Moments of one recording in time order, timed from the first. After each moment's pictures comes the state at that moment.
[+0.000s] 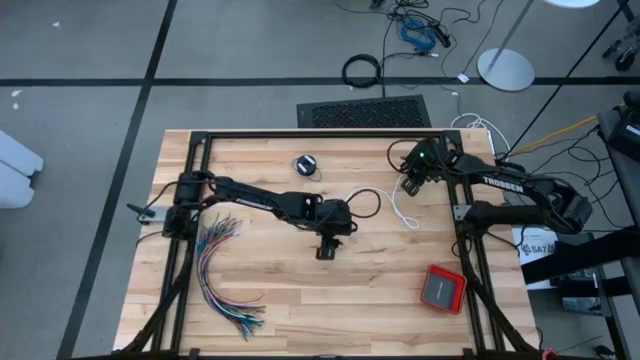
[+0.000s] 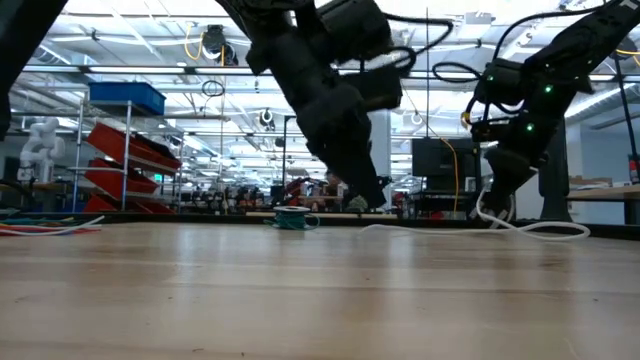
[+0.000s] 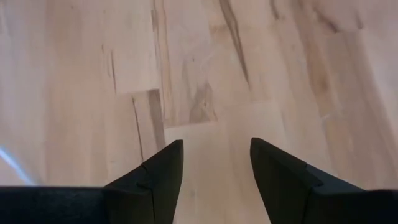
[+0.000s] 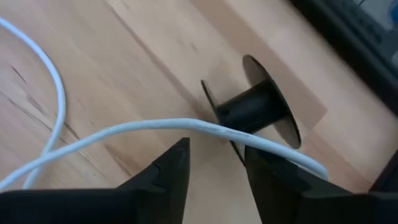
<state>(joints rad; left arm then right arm) -0.02 2.03 1.43 -0.37 0.11 0.11 -0.74 1.07 0.51 -0.43 0.15 -0.04</state>
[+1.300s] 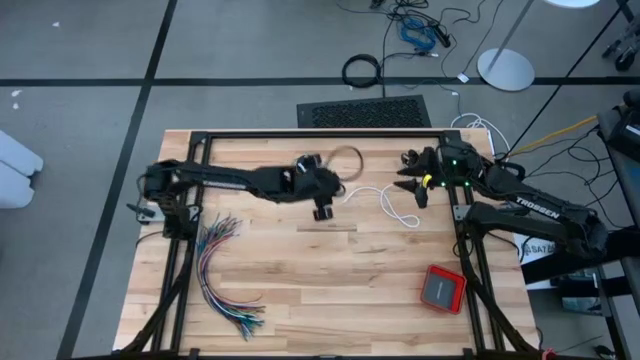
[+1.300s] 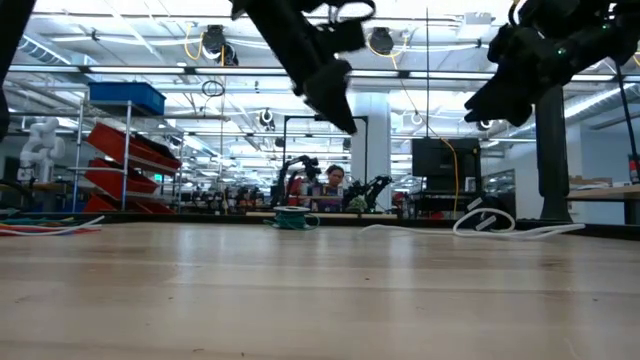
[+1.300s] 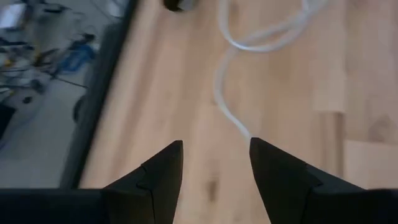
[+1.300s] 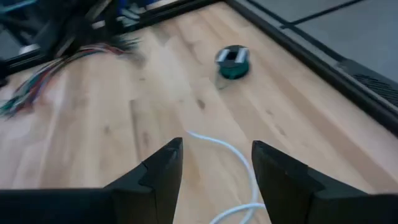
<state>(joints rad) 0.08 1.77 1.40 -0.43 -0.34 0.15 -0.59 0.66 0.51 -0.34 -0.33 0.05</state>
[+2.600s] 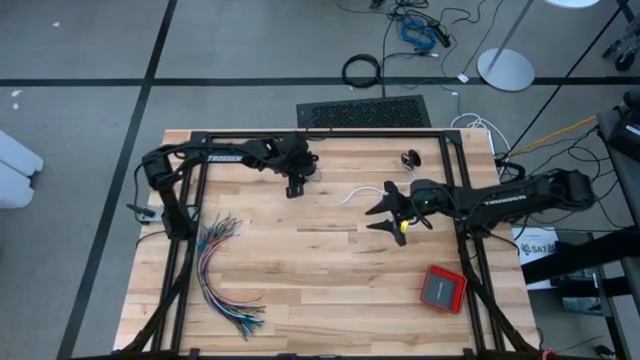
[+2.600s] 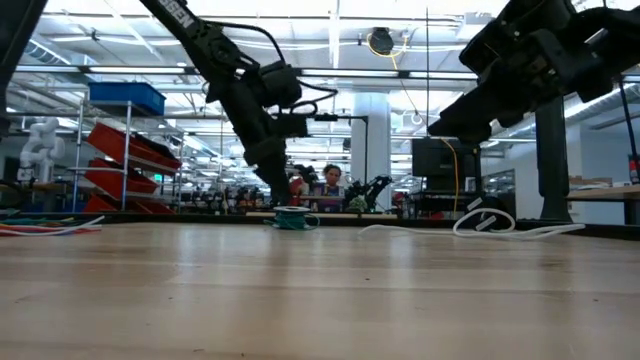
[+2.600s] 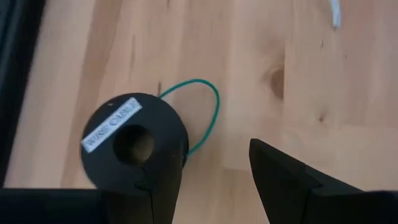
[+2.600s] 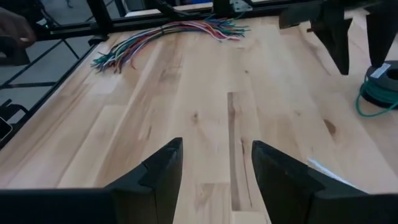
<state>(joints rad) 0.48 1.80 1.13 -0.34 0.12 0.40 -0.10 1.06 0.34 0.34 -0.21 0.07</state>
